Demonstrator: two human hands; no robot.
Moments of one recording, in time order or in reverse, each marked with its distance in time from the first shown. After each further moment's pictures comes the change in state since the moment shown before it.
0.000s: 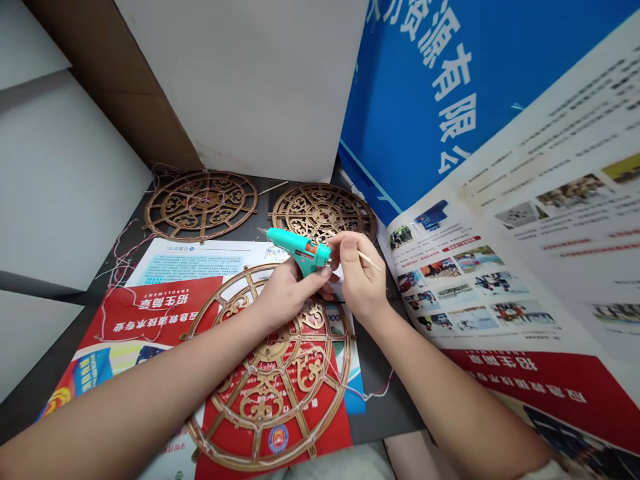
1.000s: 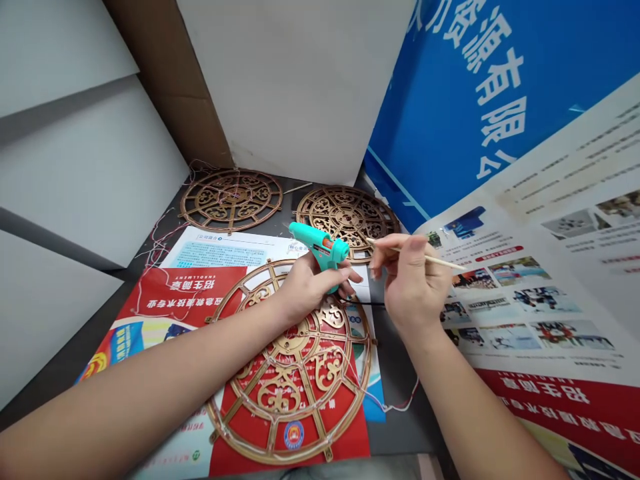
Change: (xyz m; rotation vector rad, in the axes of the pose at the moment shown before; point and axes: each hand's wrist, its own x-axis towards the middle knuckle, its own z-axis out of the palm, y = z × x) left_hand -0.003 0.004 0.001 -0.128 -0.011 0.053; right_hand 0.003 -0.018 -0.009 0.123 0.097 -0.063
